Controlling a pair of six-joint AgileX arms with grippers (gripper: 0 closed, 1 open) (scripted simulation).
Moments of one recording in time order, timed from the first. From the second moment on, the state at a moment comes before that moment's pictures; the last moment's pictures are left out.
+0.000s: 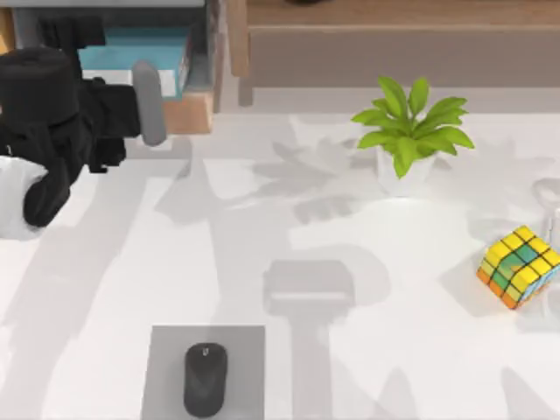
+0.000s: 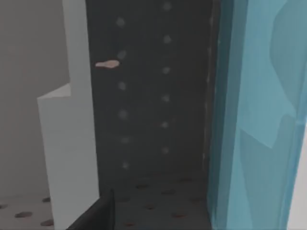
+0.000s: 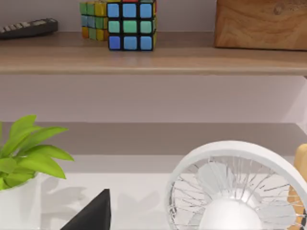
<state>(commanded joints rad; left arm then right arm) -0.22 1.85 0.83 0.76 -0.16 1.54 0.00 0.00 0.00 0.00 0.00 0.00</state>
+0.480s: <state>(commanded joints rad) -0.24 1.72 0.66 0.80 -0.19 1.53 0.00 0.00 0.00 0.00 0.00 0.00</state>
